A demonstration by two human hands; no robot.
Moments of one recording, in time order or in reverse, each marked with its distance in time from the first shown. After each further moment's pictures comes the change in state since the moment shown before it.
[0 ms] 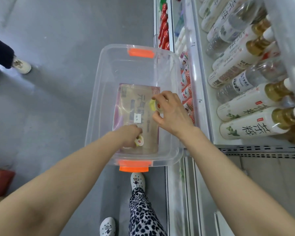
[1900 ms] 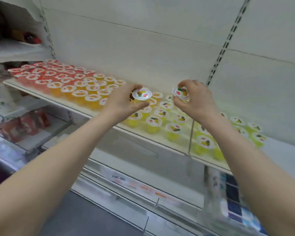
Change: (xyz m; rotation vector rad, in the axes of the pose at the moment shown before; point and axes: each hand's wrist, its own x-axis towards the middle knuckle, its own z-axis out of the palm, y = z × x) left_hand -0.530 0.590 0.288 -0.202 0.595 1.196; right_hand -0.954 -0.260 -0.248 -0.549 0.858 1.010
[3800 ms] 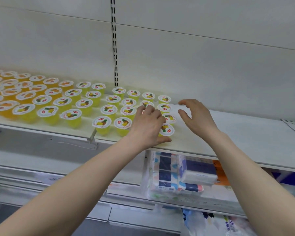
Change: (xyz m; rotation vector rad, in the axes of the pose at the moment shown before) left_hand -0.066 0.252 0.292 0.504 -0.235 0.627; right_hand -0.203 0.276 -0.132 -0.011 -0.106 0.346
